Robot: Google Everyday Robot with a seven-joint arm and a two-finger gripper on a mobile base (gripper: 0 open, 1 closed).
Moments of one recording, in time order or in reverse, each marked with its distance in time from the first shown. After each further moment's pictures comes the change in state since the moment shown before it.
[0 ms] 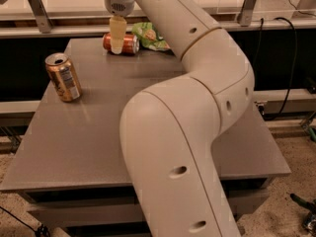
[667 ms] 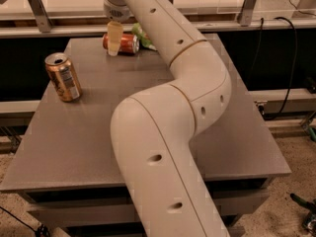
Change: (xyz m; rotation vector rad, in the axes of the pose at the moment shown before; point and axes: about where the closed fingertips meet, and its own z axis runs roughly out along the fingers) arm -0.003 -0.019 0.041 0.012 -0.033 0.040
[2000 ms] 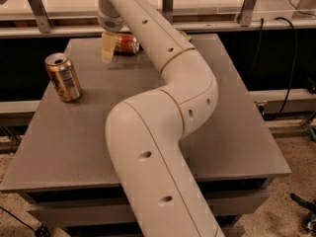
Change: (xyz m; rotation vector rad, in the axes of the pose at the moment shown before) arm -0.020 0.009 0.045 -0.039 -0.033 -0.006
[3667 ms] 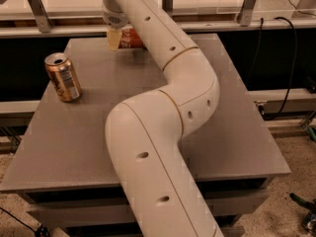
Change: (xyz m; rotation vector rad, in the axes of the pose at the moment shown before) arm 0.015 -0.004 -0.020 0.004 0.034 0.014
